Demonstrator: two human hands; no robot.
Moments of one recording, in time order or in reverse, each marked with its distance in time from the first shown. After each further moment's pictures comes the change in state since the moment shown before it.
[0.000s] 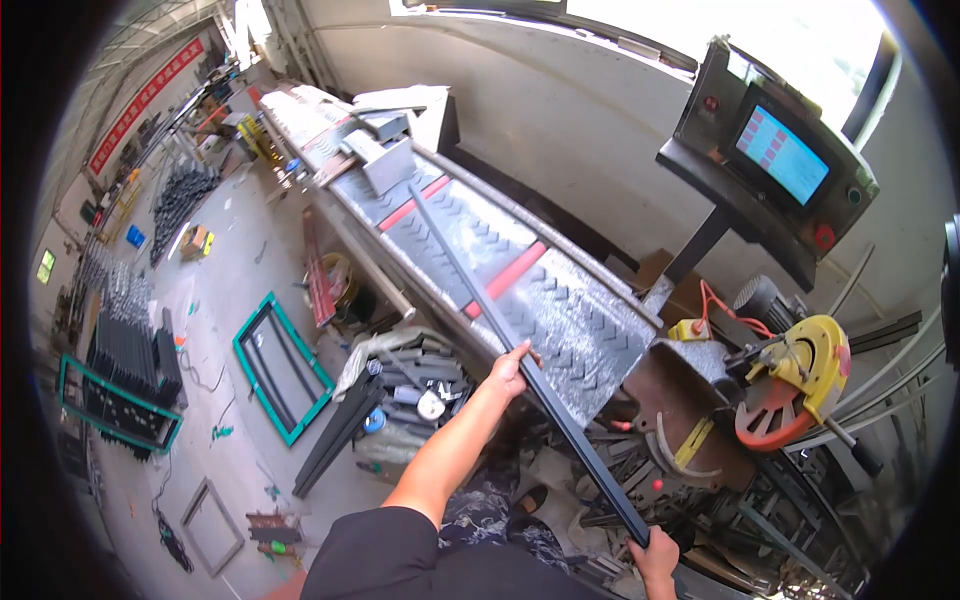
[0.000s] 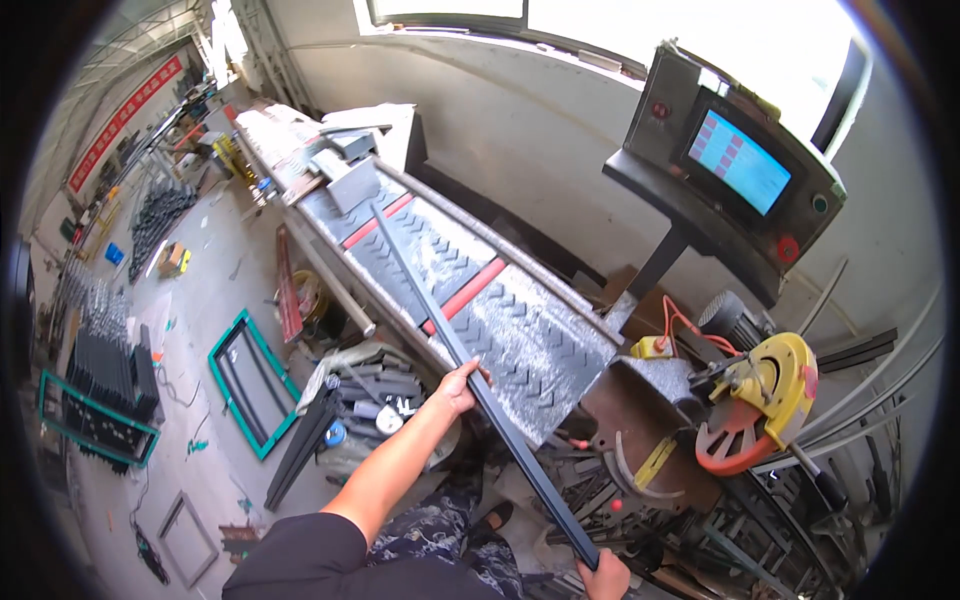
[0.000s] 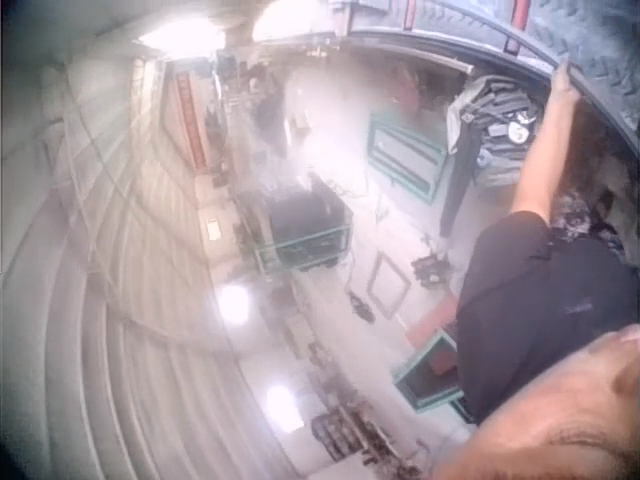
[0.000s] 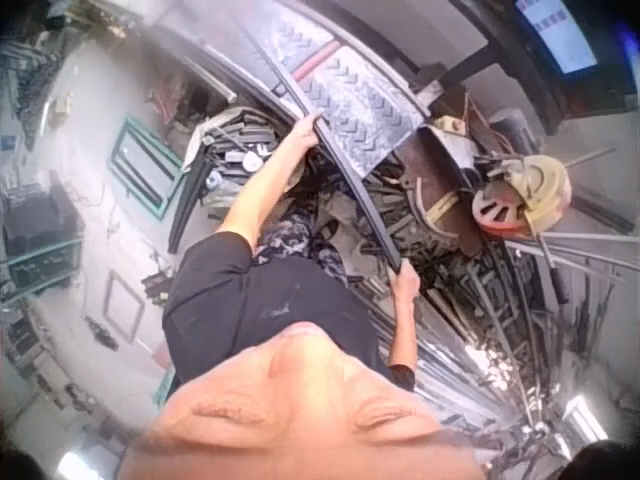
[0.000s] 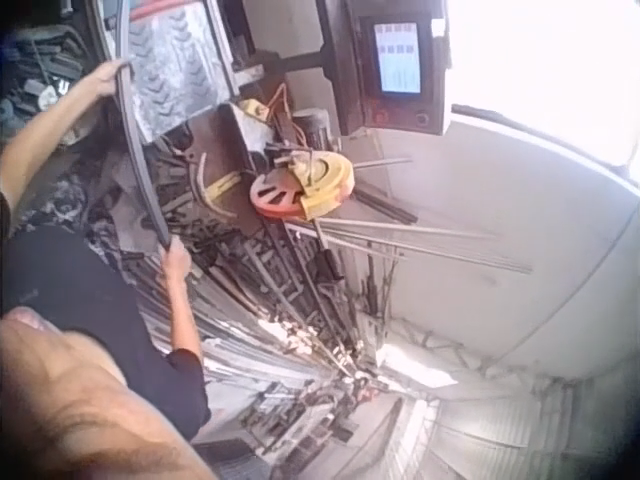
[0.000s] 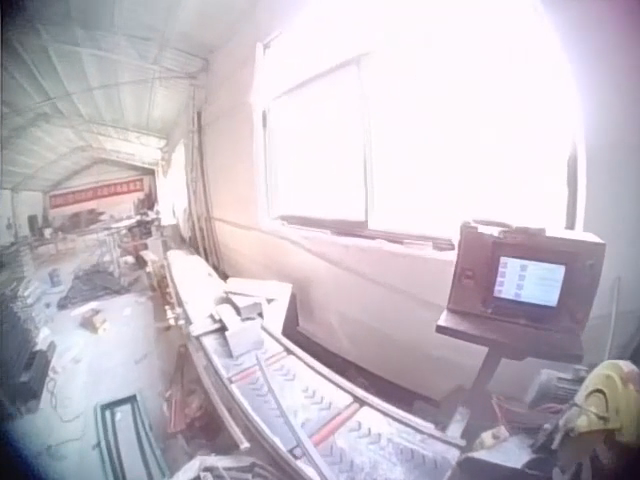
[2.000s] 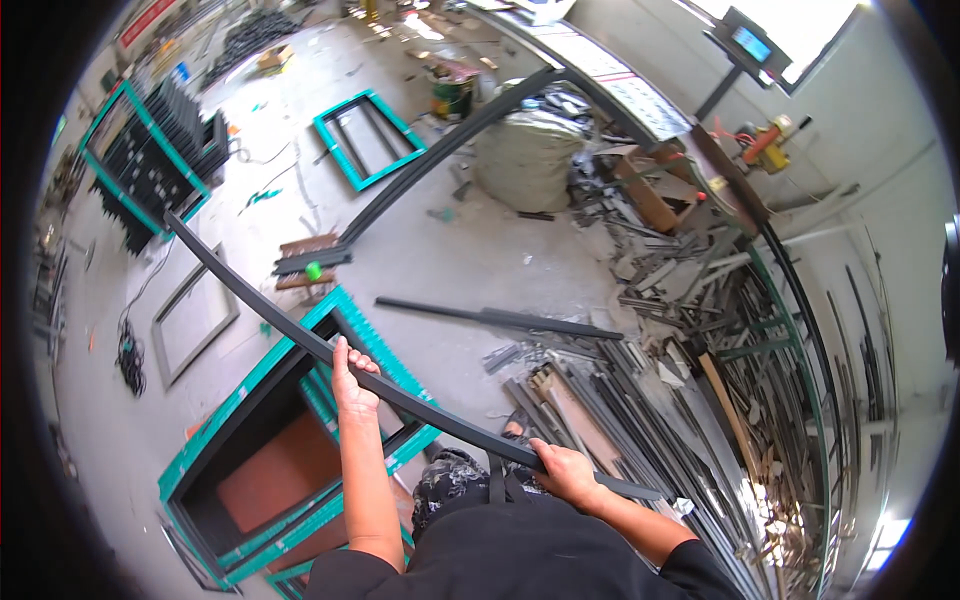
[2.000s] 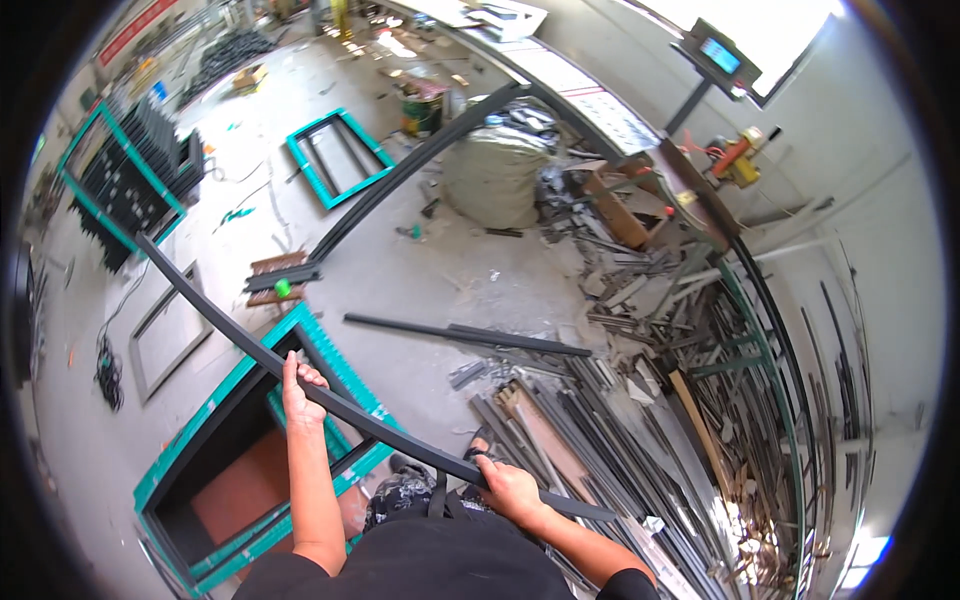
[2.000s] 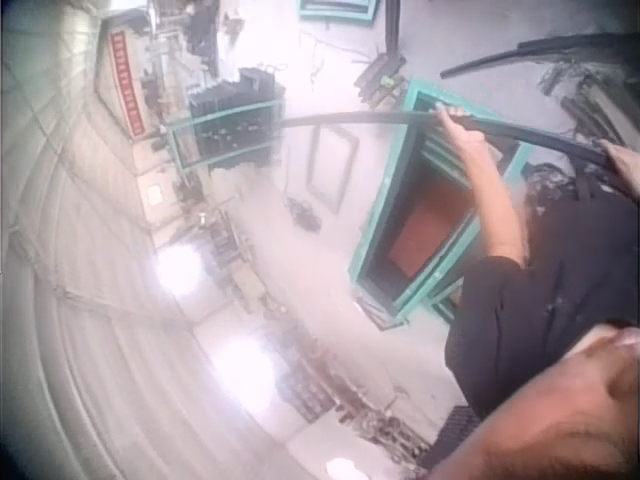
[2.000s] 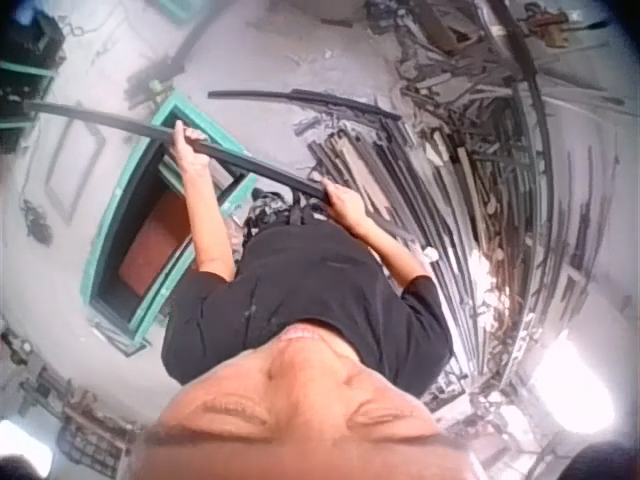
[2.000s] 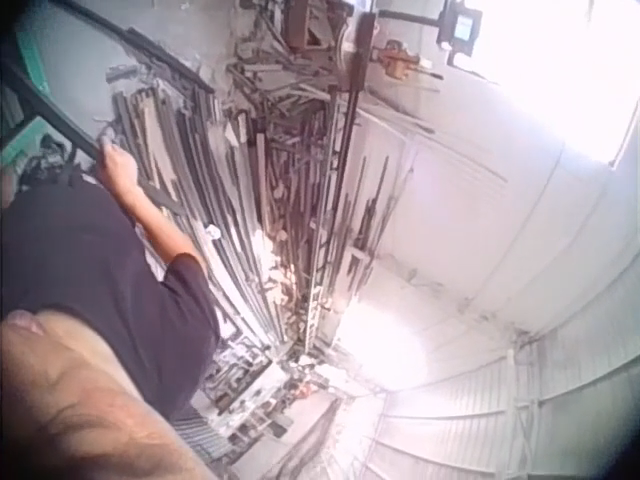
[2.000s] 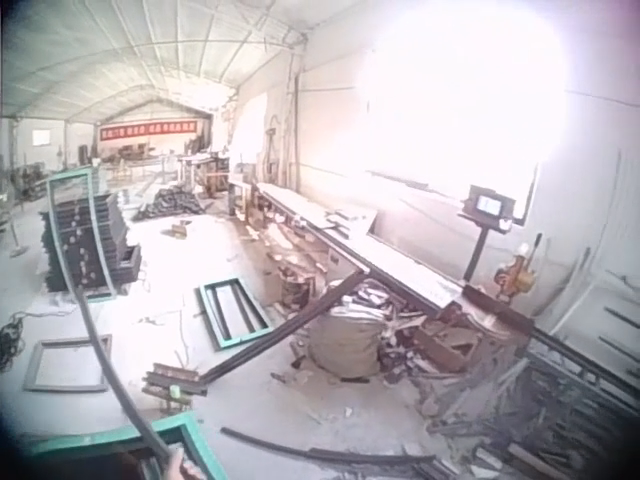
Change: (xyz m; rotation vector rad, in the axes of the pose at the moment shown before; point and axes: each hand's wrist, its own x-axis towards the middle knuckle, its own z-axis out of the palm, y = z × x) left_hand -1.081 -0.387 -0.722 -0.483 0.295 0.795; right_hand -0.962 -0.040 0.228 0.001 -0.416 -0.875
